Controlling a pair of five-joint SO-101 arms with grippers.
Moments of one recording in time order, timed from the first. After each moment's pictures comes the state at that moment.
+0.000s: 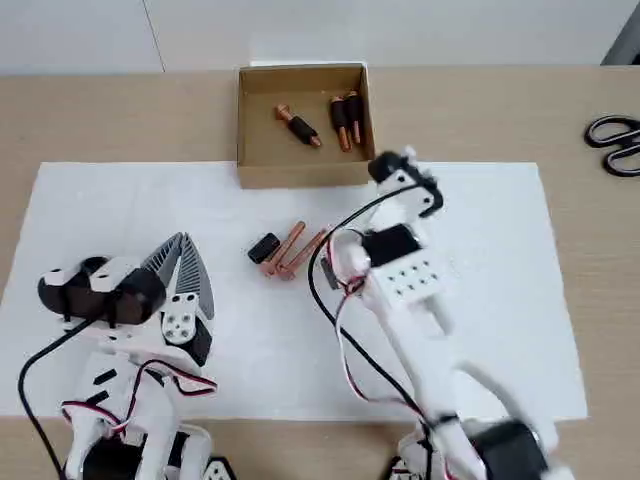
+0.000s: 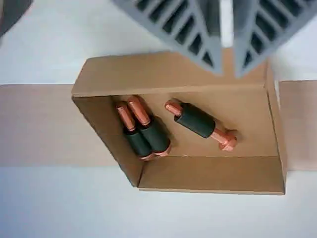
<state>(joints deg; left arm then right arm) 6.0 -103.4 70.4 53.8 14.3 -28.4 -19.5 28.0 66.5 -56.3</state>
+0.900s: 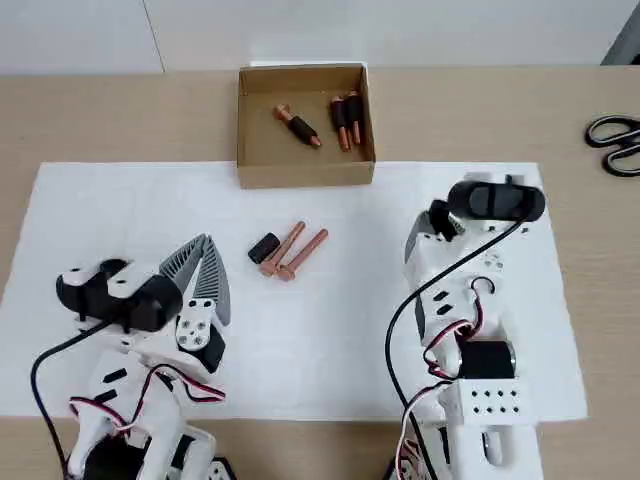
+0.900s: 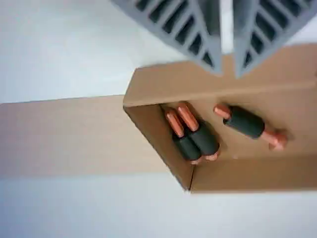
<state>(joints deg) 12.2 -103.4 70.4 52.3 12.7 -4.7 -61.5 71.3 26.4 -16.0</state>
